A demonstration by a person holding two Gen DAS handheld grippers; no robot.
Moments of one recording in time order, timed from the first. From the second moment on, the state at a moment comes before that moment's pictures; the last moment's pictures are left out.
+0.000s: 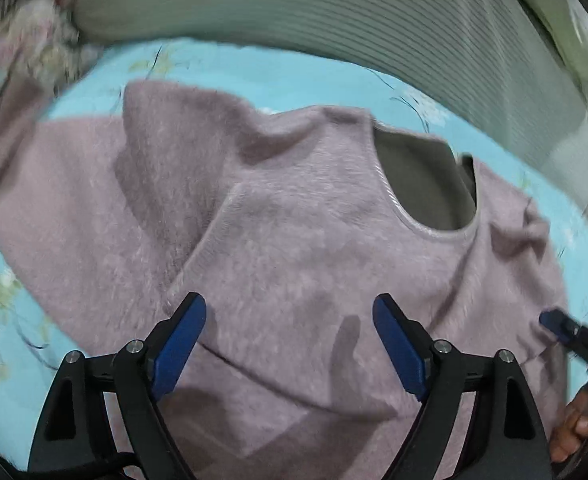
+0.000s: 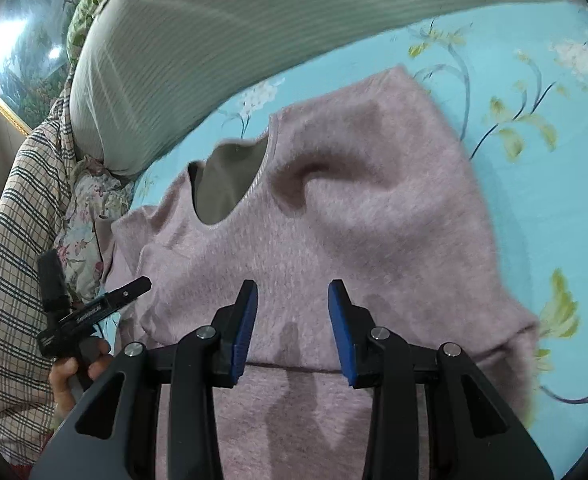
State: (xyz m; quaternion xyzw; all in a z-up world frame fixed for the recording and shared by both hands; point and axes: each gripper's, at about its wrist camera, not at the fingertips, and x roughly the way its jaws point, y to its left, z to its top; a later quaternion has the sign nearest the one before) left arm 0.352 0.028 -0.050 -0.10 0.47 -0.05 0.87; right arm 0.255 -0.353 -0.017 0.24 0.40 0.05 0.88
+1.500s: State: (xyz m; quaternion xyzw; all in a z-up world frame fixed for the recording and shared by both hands) left arm 0.338 0.112 -0.027 -0.12 0.38 -0.04 0.92; right arm 0.278 -0.413 0.004 0.21 0.39 -0.04 0.90
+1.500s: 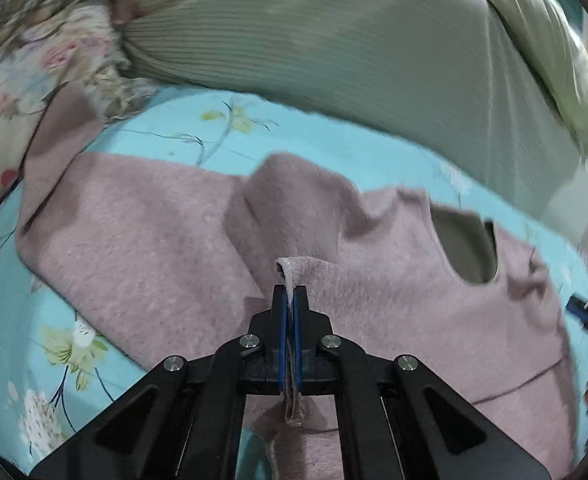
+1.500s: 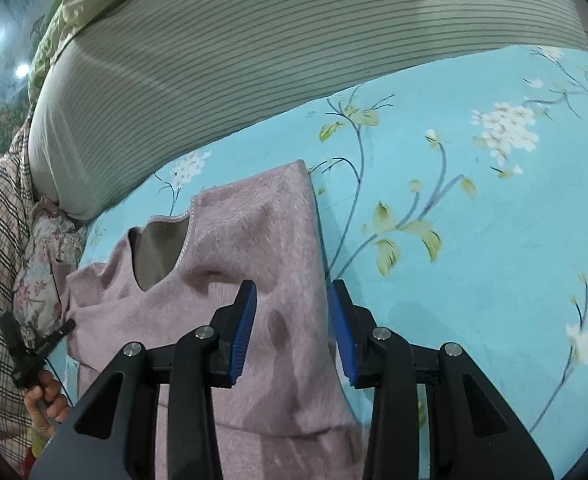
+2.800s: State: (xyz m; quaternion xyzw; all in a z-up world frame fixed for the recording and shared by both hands) left arm 0.334 0.093 -0.041 -0.10 0.41 -0.04 0.91; right arm 0.319 -0.404 0.023 0.19 0.37 -0.04 0.91
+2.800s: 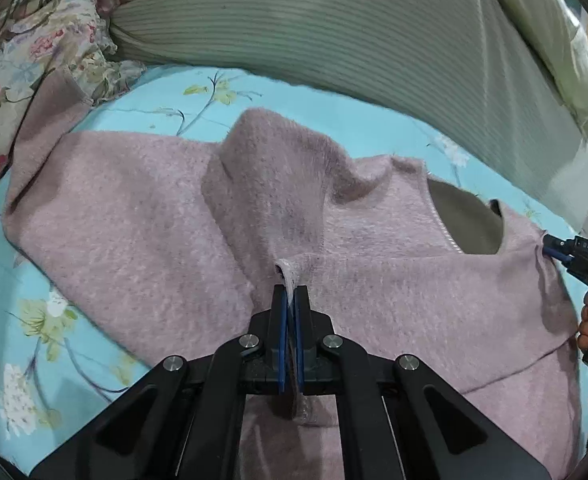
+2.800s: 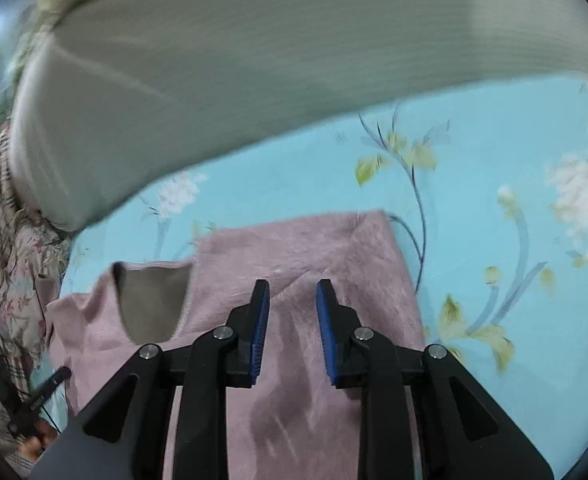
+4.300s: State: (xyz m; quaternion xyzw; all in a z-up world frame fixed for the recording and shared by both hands) left arm 0.332 0.258 0.037 -0.19 0.32 0.05 0.93; right arm 0.171 -0.276 -0.003 0.26 0.41 0.08 0.87
